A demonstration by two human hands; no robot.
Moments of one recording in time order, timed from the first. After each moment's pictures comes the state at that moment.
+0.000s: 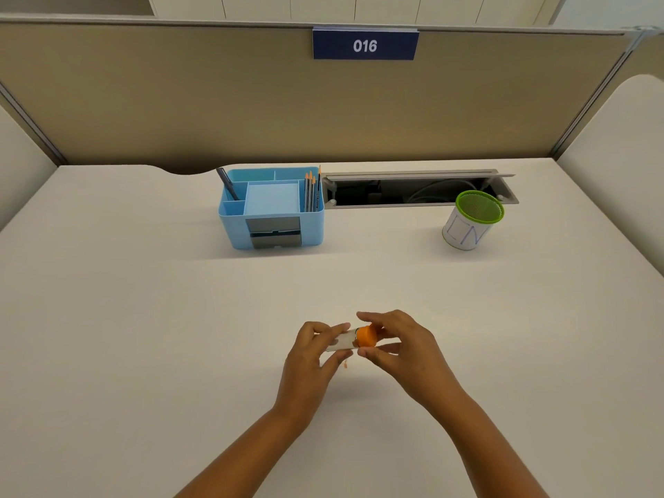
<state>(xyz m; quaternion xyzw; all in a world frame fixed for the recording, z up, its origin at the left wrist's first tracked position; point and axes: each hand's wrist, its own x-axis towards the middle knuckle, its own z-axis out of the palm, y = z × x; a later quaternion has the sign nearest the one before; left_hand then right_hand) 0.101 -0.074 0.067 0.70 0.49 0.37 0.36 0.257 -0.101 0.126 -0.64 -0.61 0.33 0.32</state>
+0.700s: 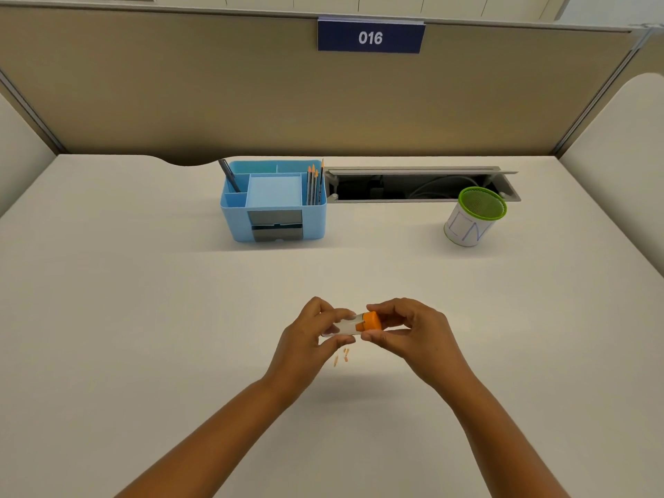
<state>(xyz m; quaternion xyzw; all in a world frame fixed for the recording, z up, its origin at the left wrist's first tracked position) 0.092 -0.058 0.099 0.74 0.44 0.34 0.38 0.261 -0.097 0.146 -0.66 -0.58 0.33 0.34</state>
